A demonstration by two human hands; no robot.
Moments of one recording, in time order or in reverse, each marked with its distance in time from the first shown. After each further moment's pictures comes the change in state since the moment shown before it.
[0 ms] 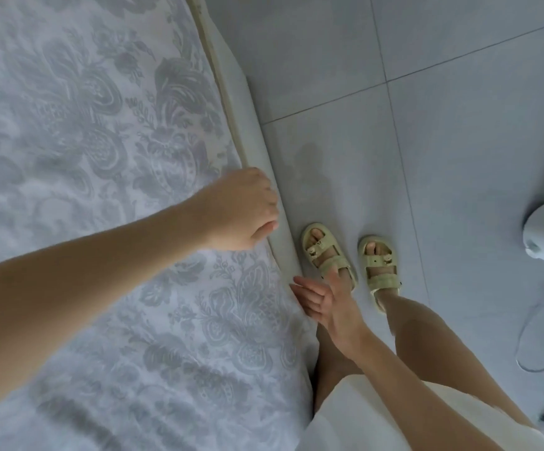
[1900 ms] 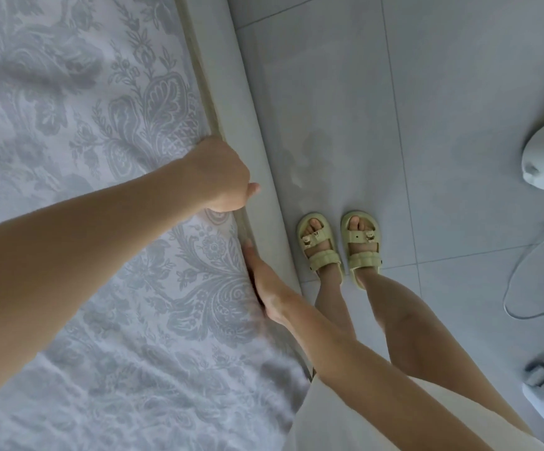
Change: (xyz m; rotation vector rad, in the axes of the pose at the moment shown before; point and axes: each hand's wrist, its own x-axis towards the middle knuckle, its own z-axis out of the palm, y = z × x) left_hand 0.019 0.200 0.067 0.139 -0.696 -0.429; right_hand -0.010 0.176 -0.044 -0.167 -0.304 0.108
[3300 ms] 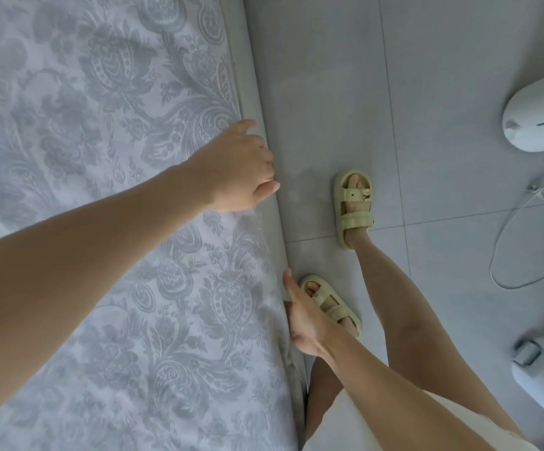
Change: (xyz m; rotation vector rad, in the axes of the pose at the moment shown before) left_hand -0.073 0.175 0.124 -0.081 0.580 0.103; right_hand -0.075 0.238 -0.095 0.033 -0.011 0.084
